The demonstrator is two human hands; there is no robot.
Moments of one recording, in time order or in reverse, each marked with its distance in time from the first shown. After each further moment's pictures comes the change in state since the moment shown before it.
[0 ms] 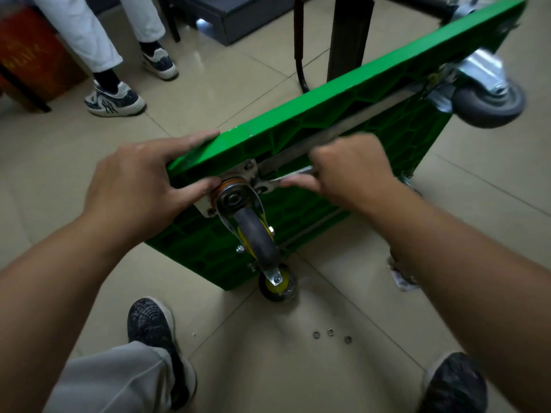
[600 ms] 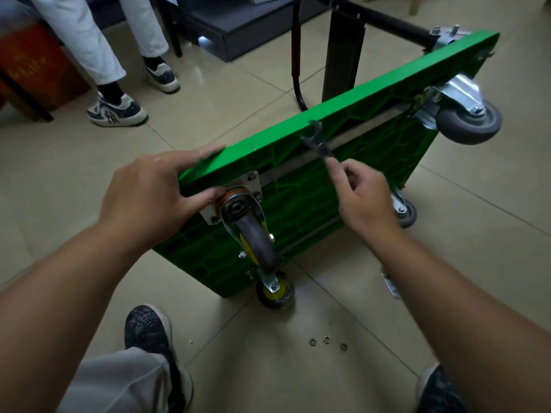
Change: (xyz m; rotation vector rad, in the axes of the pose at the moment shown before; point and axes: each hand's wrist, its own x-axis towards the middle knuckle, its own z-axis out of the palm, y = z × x) left_hand -0.002 0.006 -0.001 0.026 -0.001 0.014; right_hand -0.048 0.002 0.016 0.957 0.229 0.560
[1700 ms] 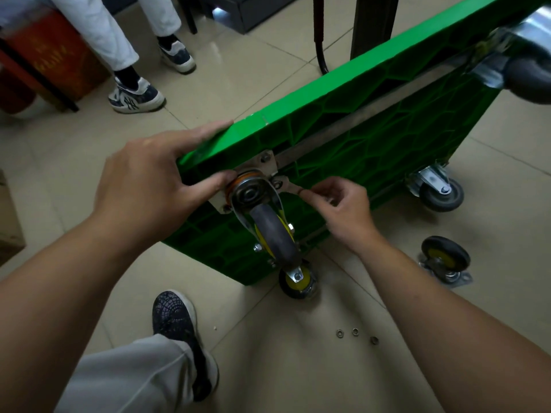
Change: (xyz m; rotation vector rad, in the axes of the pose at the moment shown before) left_hand 0.002 -0.006 0.002 0.016 0.005 0.013; right_hand -0.016 0.046 0.094 0.450 -0.155 0.268
